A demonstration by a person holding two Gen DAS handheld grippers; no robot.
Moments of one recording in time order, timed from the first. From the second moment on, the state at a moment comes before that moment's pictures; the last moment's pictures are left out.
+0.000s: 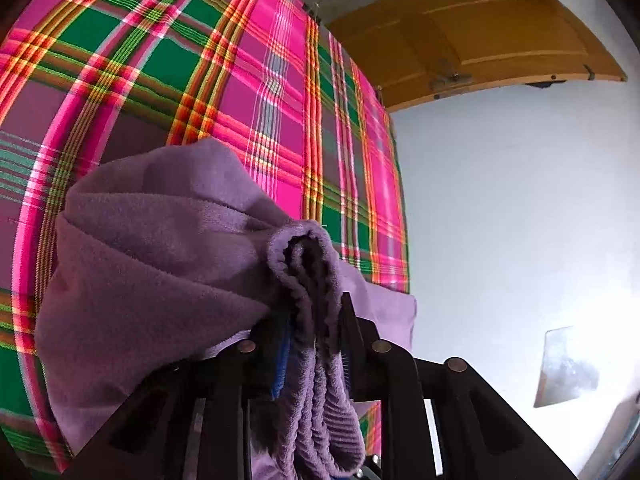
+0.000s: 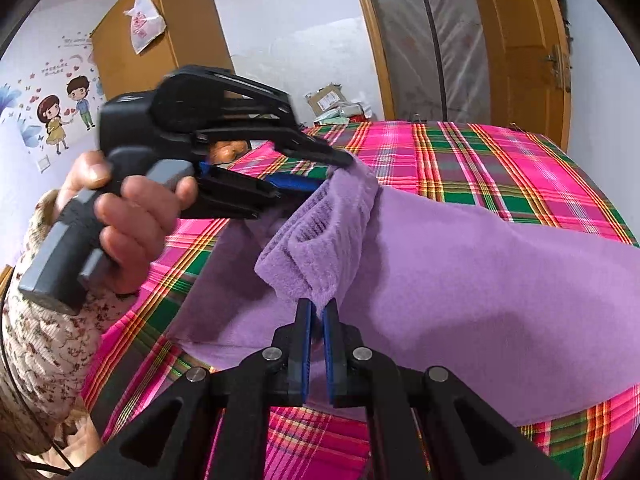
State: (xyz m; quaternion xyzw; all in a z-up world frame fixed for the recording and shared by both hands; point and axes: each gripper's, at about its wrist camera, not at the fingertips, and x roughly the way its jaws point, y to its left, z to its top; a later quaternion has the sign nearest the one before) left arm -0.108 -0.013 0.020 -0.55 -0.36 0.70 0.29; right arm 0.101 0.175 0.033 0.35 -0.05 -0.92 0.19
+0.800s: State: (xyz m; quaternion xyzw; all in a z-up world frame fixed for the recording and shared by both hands) left arm -0.010 -0.094 0.022 -0.48 -0.32 0.79 0.22; right arm 0.093 0.255 0.039 0.36 -0.17 -0.91 0.15
